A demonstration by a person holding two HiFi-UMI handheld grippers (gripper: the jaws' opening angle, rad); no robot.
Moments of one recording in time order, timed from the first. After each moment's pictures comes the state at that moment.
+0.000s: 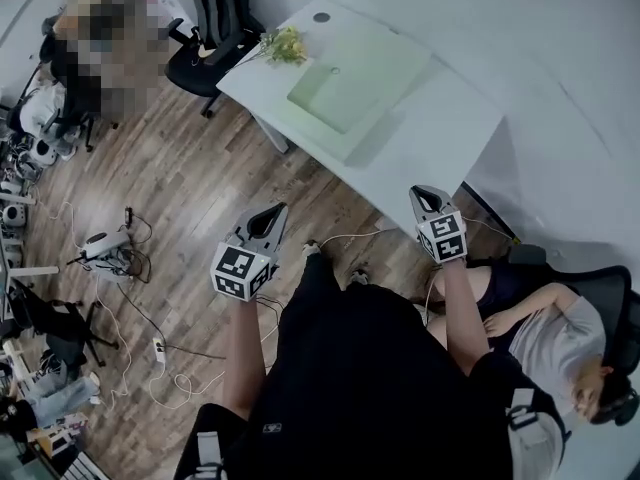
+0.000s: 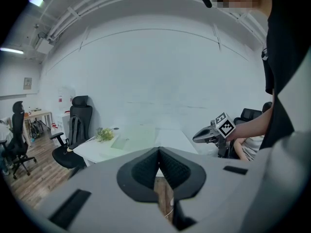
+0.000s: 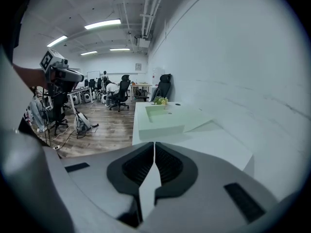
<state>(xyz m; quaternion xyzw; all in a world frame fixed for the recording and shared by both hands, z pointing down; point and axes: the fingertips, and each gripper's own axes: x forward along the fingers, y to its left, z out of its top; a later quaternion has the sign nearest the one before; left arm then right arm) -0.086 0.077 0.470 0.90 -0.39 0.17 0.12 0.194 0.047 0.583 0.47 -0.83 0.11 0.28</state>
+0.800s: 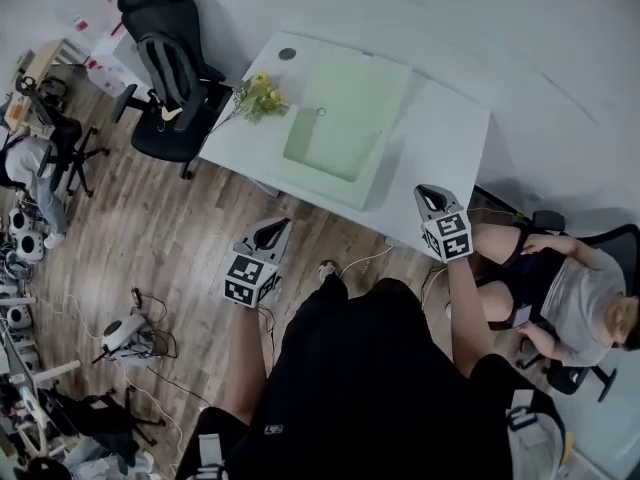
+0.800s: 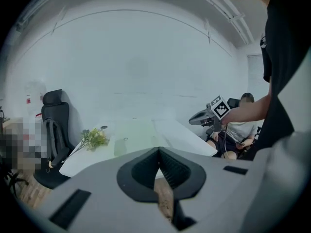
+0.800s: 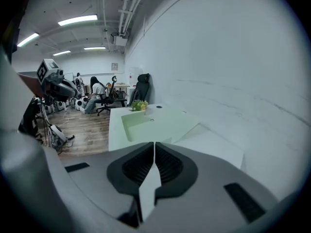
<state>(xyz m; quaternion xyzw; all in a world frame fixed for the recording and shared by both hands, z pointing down) -0.129 -0.080 0.512 0.93 -0.25 0.24 0.10 0.171 -0.059 0.573 0.58 -0.76 0.14 0.26</state>
